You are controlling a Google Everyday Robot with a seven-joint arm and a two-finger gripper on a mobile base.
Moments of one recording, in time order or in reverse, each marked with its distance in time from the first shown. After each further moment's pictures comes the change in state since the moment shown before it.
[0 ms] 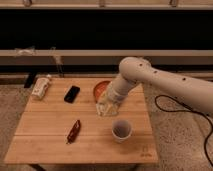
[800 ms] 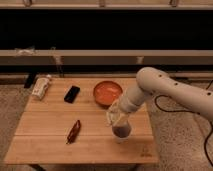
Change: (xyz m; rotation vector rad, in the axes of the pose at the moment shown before) arm 0.024 0.052 -0.015 0.015 -0.040 0.056
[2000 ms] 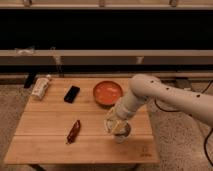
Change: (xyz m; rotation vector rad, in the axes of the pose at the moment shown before) arm 0.004 0.015 0.037 -0.084 0.017 0.010
